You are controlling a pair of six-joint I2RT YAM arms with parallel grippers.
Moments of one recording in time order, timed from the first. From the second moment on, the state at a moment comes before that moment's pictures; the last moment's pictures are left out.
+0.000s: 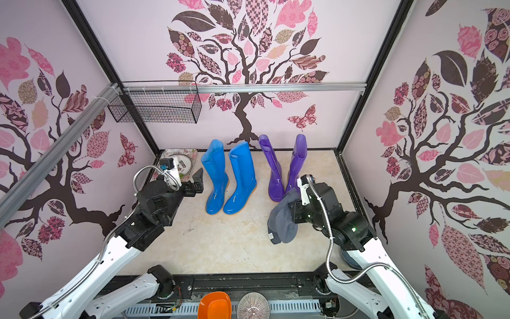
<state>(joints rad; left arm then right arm) -0.60 0.85 0.95 -0.25 -0.49 -0.18 0.56 0.83 1.13 -1.00 0.05 0.46</state>
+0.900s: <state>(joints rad) -0.60 0.72 0.82 -0.48 -0.50 -0.26 0.55 1.09 1.07 -1.38 0.16 0.74</state>
